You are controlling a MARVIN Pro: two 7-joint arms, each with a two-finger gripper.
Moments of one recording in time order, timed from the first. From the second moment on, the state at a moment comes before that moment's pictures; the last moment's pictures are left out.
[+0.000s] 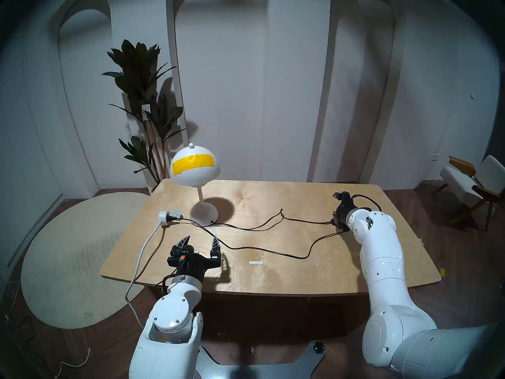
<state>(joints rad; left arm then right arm) 1.91 -1.59 -1.54 -1.79 0.00 -0.02 0.00 -1.10 -1.47 1.88 -1.05 1.40 0.39 -0.33</state>
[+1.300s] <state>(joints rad) 1.91 -1.59 -1.54 -1.79 0.00 -0.02 0.00 -1.09 -1.43 1.77 -1.14 1.34 0.40 -0.29</state>
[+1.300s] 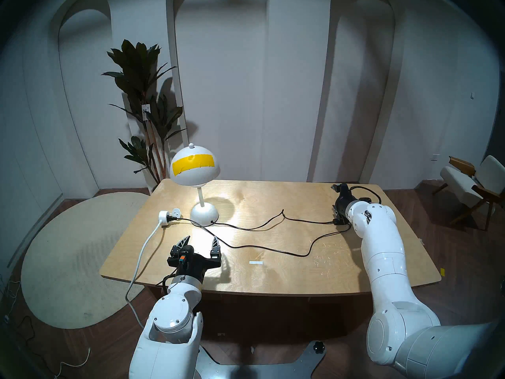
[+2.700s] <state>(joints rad) 1.91 -1.59 -1.54 -1.79 0.01 -0.02 0.00 -1.44 -1.05 1.54 -1.66 0.68 0.31 -0.20</state>
